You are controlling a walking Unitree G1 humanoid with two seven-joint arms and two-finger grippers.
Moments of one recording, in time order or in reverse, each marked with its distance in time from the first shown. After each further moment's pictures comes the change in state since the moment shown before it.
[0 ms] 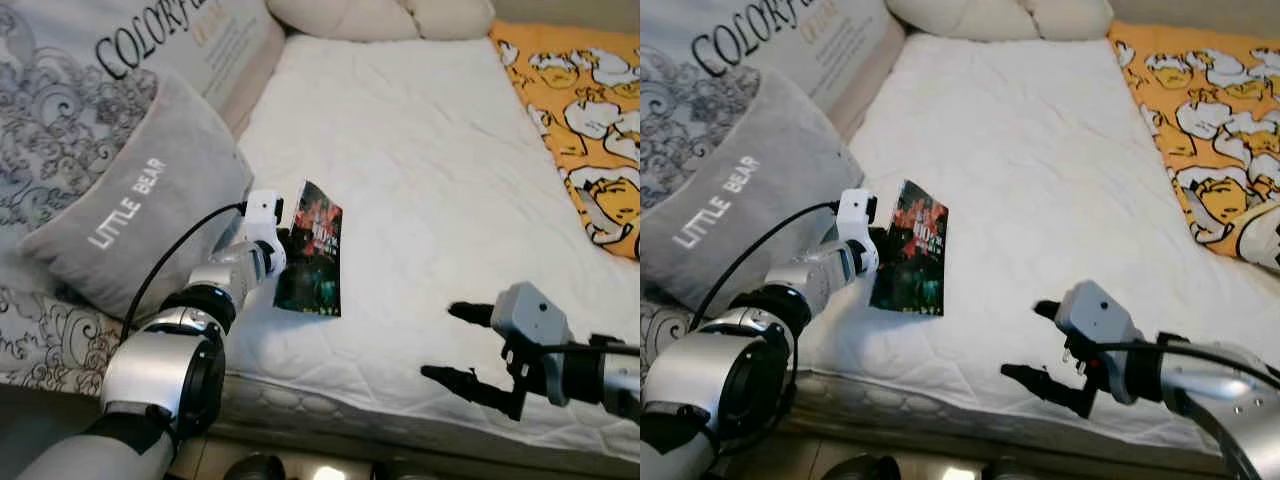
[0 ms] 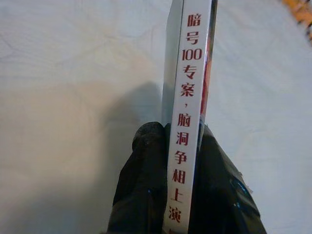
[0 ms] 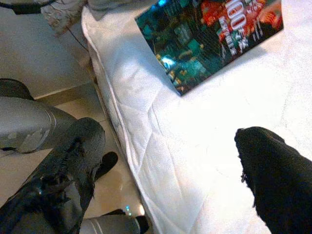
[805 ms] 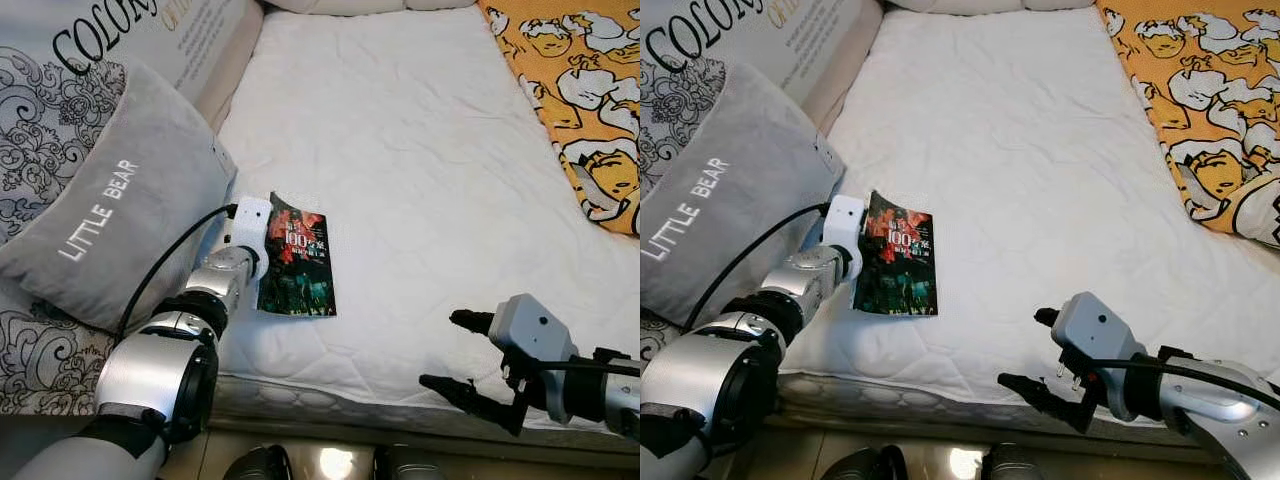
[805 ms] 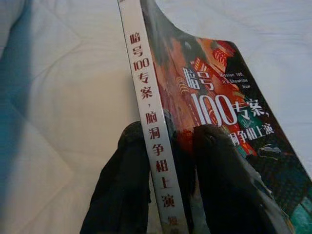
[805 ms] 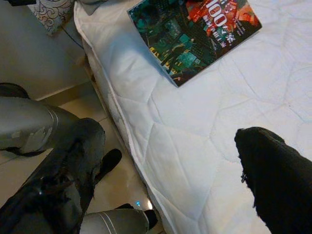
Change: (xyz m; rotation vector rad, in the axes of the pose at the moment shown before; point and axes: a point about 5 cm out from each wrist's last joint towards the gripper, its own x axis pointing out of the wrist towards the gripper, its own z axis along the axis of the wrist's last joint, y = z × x) left arm -0.008 0.025 -0.006 0.236 0.044 0.280; right arm -0.004 0.013 0.004 -0.008 0.004 -0.027
